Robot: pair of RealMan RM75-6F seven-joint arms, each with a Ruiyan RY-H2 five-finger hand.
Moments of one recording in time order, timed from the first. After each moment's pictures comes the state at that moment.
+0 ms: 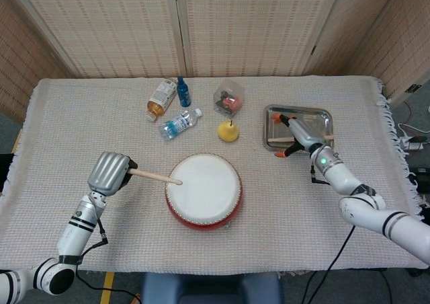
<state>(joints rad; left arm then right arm) -0.63 -1.32 -0.20 -1.71 1.21 1.16 0.34 0.82 -1.29 0.33 -1.25 -1.14 0.46 0.32</state>
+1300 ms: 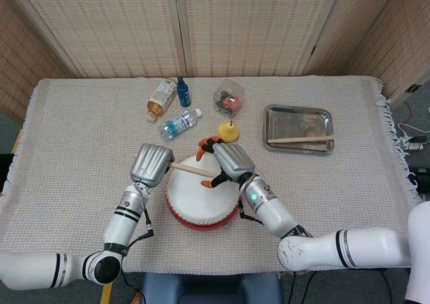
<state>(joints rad) -0.90 -1.49 -0.31 -1.83 0.75 1.24 0.87 1.17 -1.33 0.29 -1.93 -0.41 1.02 -0.29</state>
